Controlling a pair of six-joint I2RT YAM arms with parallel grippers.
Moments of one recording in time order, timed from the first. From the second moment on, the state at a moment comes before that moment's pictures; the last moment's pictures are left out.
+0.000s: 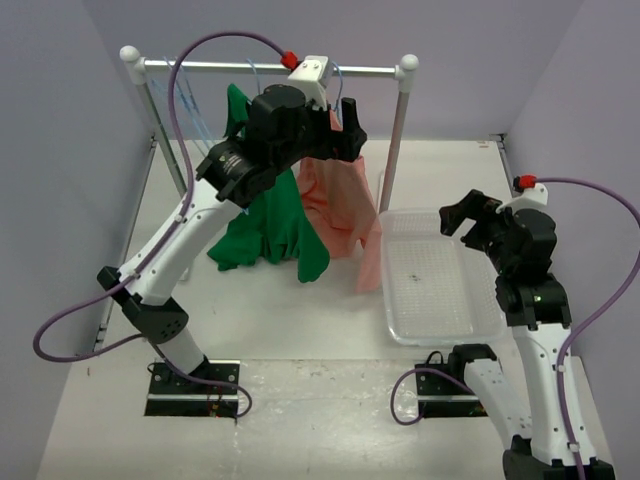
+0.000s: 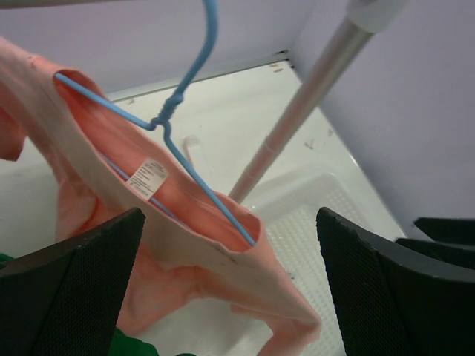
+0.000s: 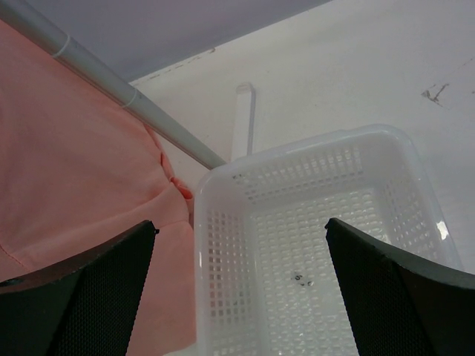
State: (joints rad) left arm -0.77 1.66 2.10 -0.68 -0.12 -0.36; right arm 0.04 0.71 0.97 -0.57 -0.03 0.42
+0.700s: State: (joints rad) left arm -0.77 1.90 2.16 -0.50 -0.44 -0.37; right arm 0.04 0.70 0.96 -0.57 -0.02 0.41
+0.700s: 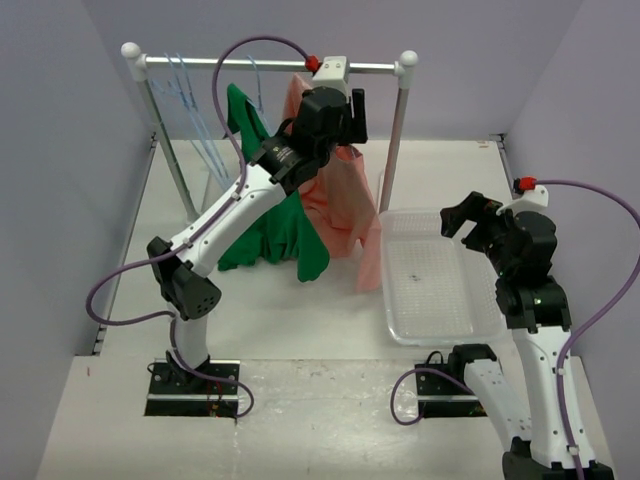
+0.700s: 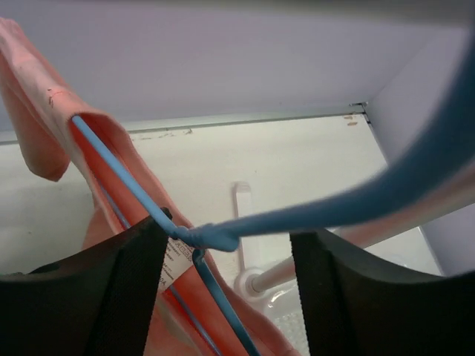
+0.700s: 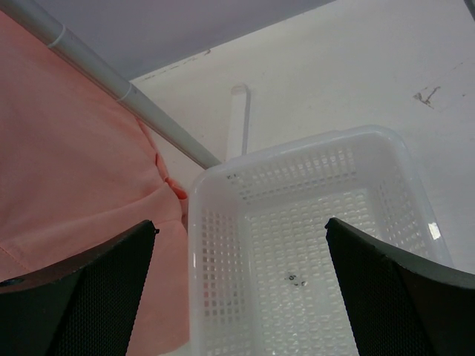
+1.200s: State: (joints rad) left arm -0.77 1.90 2.16 -0.47 -0.44 -0.37; right arm 0.04 0.70 0.96 -0.57 -0.02 0.40
